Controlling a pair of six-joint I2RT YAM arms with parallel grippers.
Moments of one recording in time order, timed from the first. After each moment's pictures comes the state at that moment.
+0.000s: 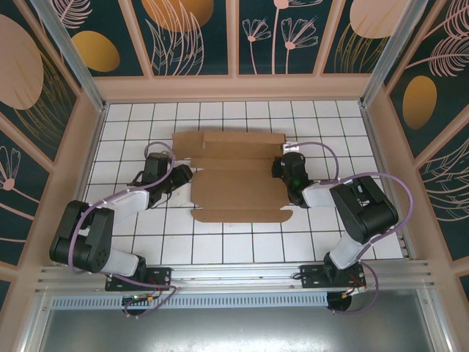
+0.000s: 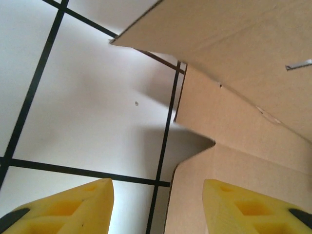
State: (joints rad) left arm -0.28 1.45 0.60 0.10 0.16 -0.78; right arm 0.47 1.67 0.60 0.58 0.26 0.27
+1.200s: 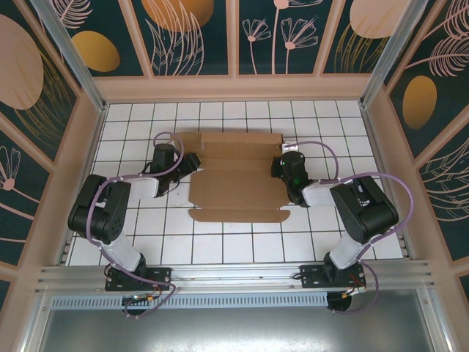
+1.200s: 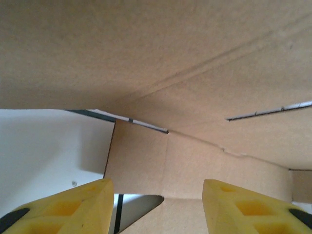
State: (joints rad) left arm -0.28 1.70 0.71 0.35 0.22 -0.77; right arm 0.47 1.66 0.61 0.56 0.22 0.27
